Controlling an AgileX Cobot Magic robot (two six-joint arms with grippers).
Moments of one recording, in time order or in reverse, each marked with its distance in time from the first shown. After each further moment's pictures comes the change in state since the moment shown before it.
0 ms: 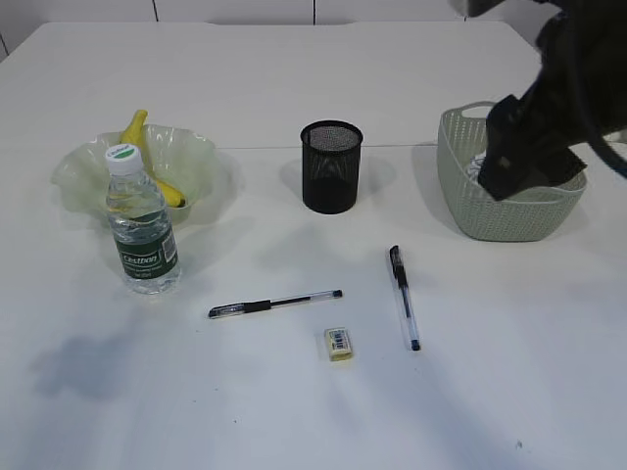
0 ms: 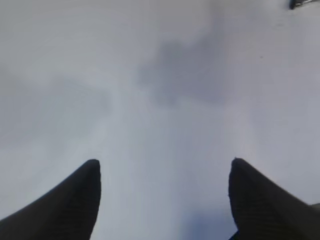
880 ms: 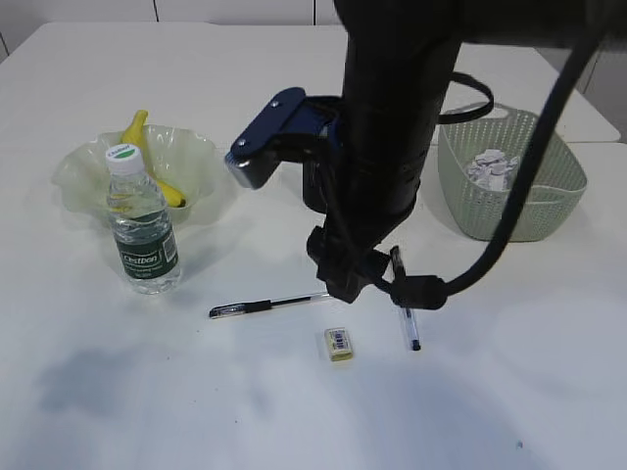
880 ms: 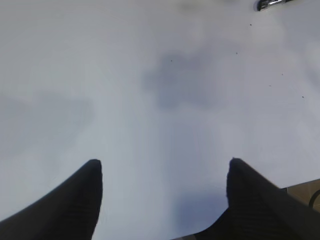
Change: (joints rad) left arm 0.000 -0.158 0.000 -0.024 0.098 0.021; right arm 0.165 0.450 -0.229 0.119 0.048 -0.294
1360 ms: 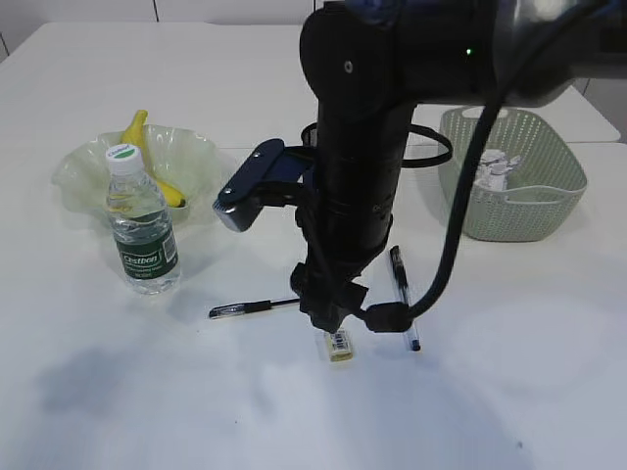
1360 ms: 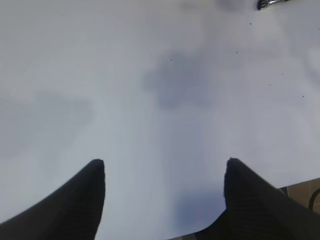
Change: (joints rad) left arm 0.000 0.000 0.000 0.000 0.002 0.000; right arm 0.000 0.111 0.000 0.053 -0.048 -0.074
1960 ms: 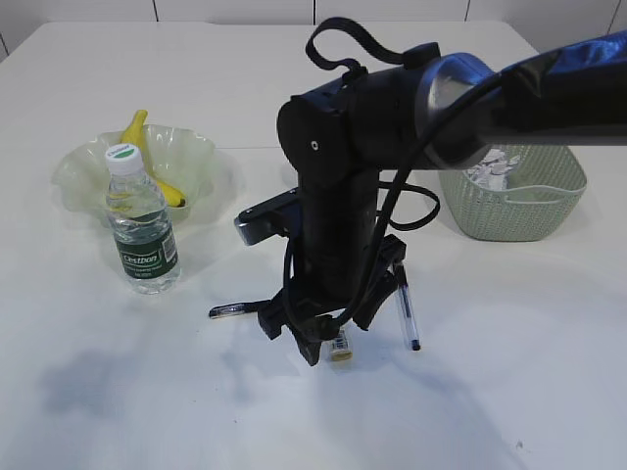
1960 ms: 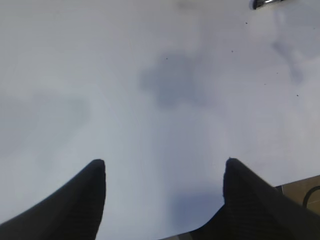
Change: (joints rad) left arm 0.000 0.000 0.000 -0.015 0.005 0.000; right arm 0.000 0.144 0.000 0.000 -0.034 0.572
